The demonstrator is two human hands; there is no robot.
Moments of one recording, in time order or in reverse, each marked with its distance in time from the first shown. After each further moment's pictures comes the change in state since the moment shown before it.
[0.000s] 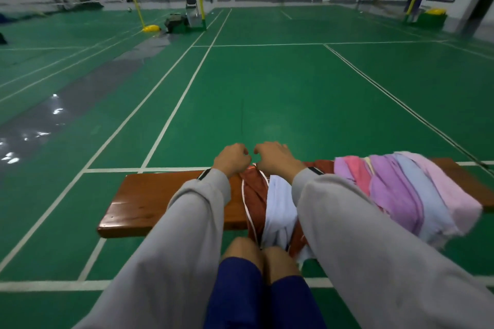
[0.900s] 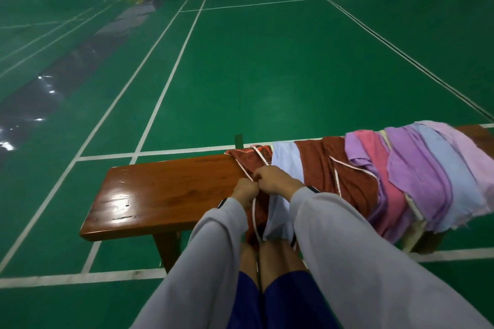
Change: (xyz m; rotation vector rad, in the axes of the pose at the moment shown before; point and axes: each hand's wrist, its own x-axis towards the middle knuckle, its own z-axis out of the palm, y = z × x) left_hand 0.023 -0.042 0.171 -0.437 -0.285 -0.492; right_hand 0.043 0.041 0.155 0.291 -0.289 0.072
